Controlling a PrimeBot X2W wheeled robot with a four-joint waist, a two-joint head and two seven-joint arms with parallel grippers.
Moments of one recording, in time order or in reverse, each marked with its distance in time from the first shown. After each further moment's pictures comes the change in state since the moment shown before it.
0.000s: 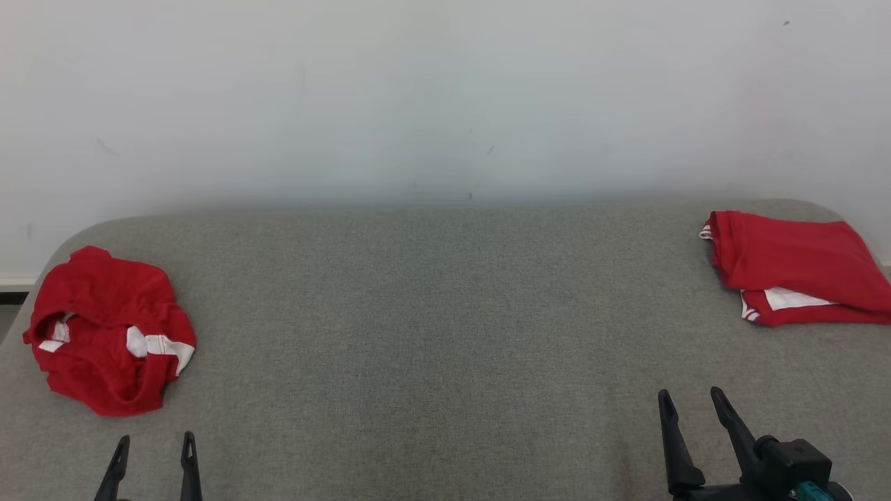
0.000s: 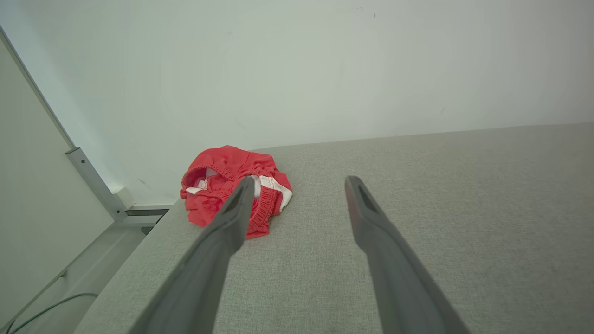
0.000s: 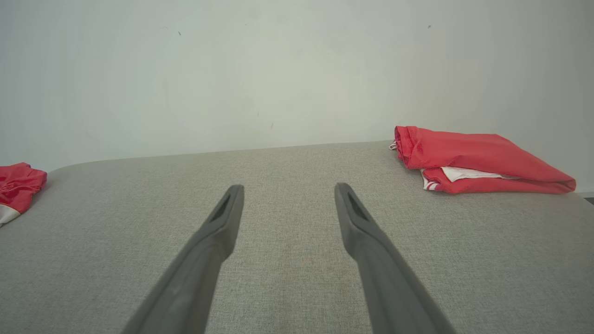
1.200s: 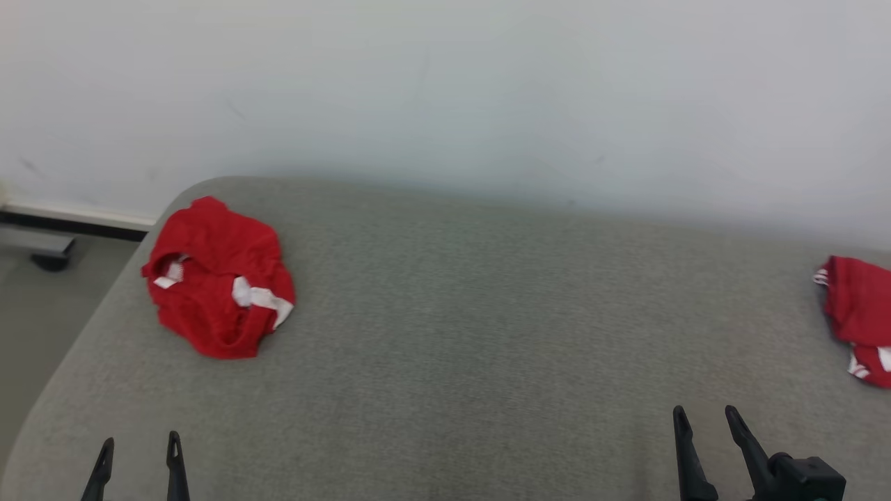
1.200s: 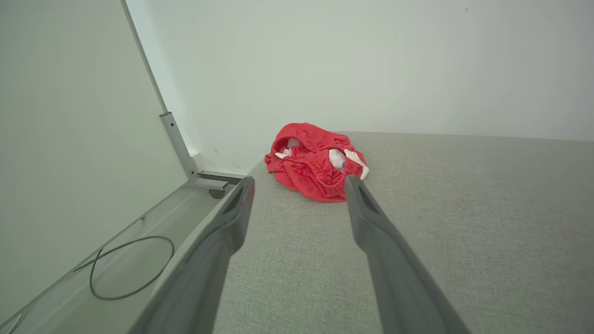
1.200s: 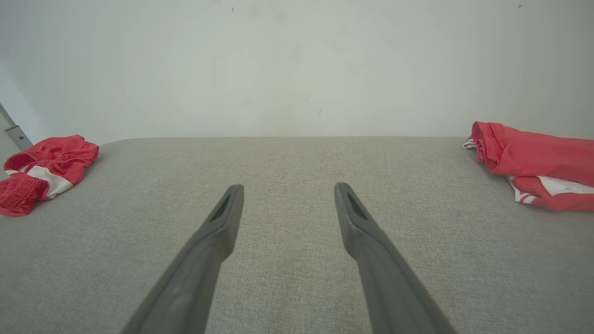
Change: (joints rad) left arm 0.002 0.011 0.004 -0.002 -0.034 0.028 -0.006; right arm 0.031 0.005 -0.033 0.013 0.011 0.000 -0.011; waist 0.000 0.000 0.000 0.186
